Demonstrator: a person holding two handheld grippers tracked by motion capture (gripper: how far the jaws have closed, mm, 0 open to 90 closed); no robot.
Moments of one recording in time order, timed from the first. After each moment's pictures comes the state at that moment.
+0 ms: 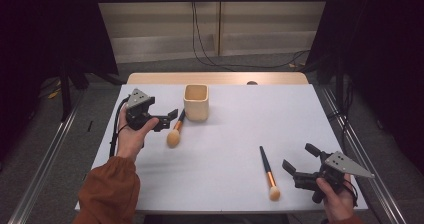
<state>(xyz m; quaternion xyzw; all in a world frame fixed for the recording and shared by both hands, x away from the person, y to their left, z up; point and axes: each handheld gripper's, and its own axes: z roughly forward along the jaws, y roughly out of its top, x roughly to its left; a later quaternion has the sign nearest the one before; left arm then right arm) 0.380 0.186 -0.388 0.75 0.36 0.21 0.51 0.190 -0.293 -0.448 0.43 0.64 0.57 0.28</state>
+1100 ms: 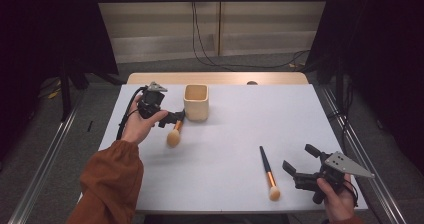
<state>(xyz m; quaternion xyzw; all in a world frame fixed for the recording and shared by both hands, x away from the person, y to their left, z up) 0.411 0.159 -0.385 0.85 0.38 0.15 0.35 0.189 -0.294 -0.450 0.43 0.65 0.56 0.27</state>
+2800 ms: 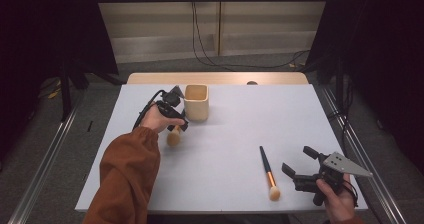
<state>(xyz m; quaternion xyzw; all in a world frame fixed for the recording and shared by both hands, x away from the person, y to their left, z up) 0.456 0.122 -0.430 0.89 0.44 0.03 0.13 0.189 -0.295 -0.453 0.43 0.66 0.56 0.25</state>
